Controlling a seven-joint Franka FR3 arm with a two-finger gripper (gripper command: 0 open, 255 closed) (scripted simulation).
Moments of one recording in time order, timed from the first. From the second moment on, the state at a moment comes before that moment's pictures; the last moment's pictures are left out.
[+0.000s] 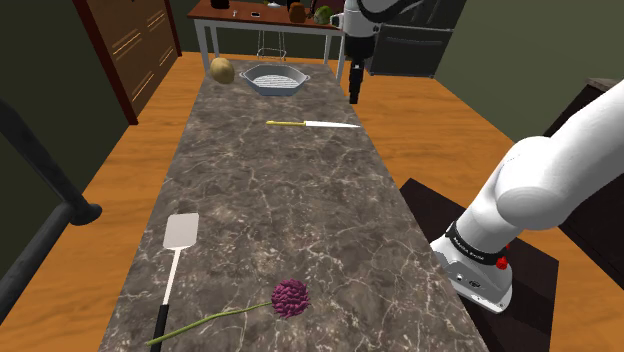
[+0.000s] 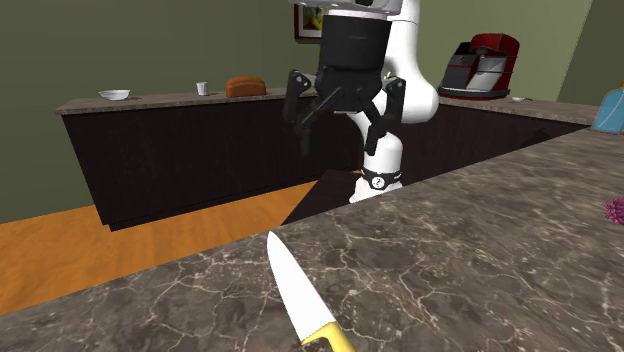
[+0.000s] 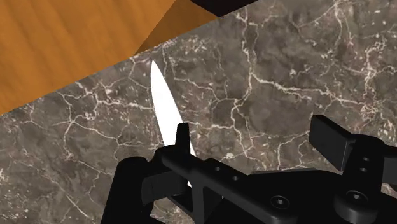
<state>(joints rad) 0.07 -0.26 -0.06 -2.21 -0.14 1.87 -0.49</state>
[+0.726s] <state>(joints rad) 0.11 0.13 -0.03 -1.95 -0.17 2.01 -0.73</state>
